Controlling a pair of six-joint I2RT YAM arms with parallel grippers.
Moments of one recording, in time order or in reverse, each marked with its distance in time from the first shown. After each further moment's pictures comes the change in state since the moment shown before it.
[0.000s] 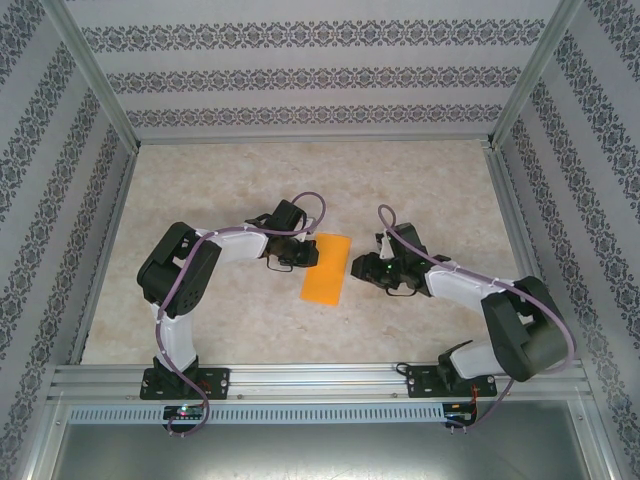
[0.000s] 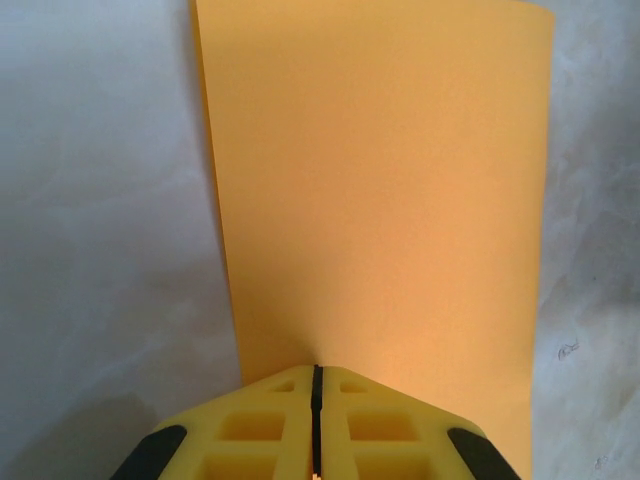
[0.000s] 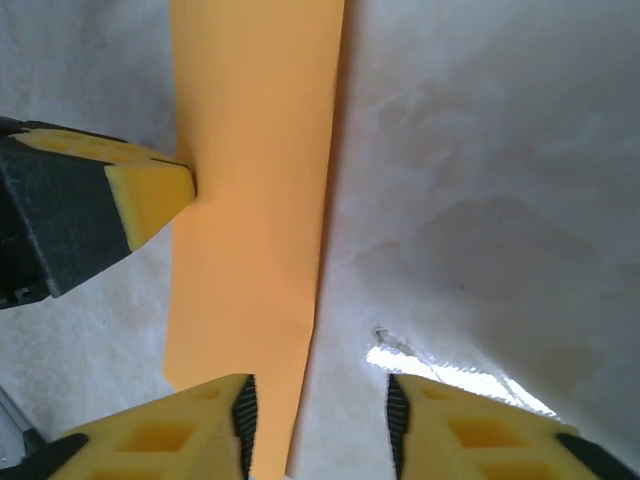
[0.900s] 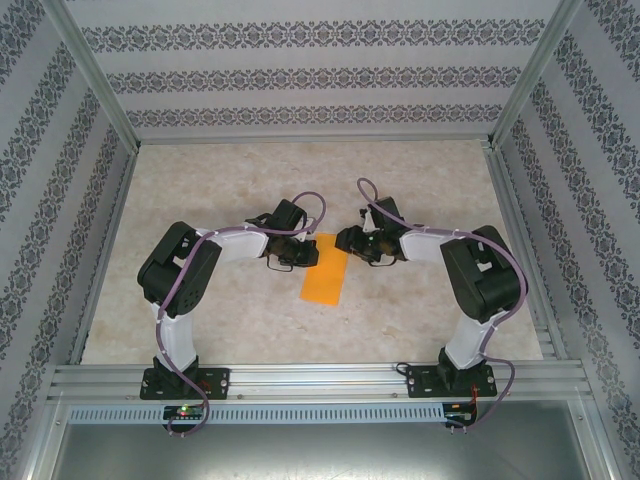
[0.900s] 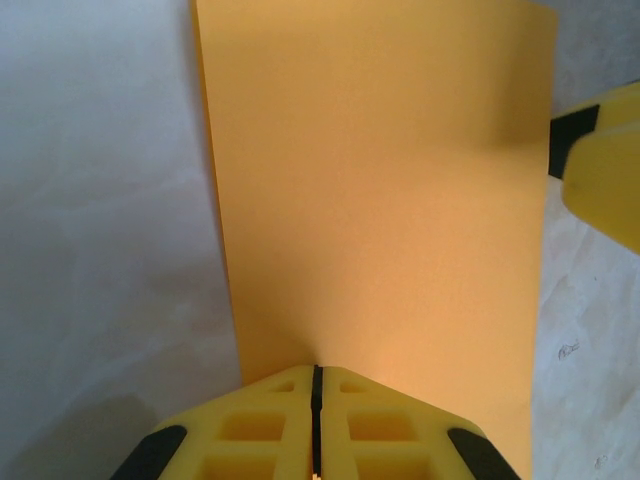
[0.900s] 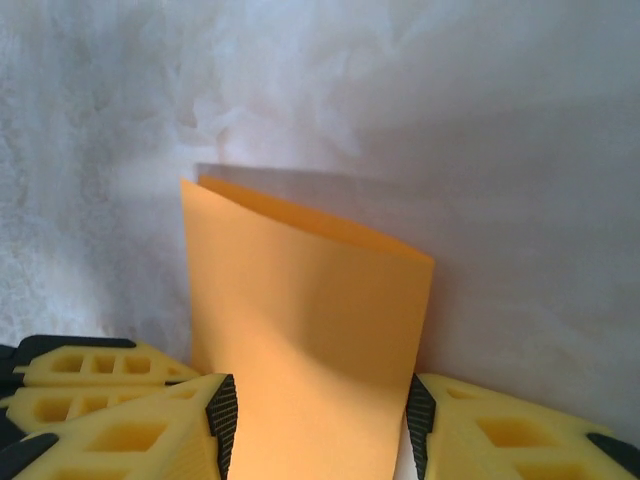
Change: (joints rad) left arm 0.000 0.003 0.006 -0.010 0.000 0.000; right arm -0.013 0.382 0.313 0.064 -0.003 -0.009
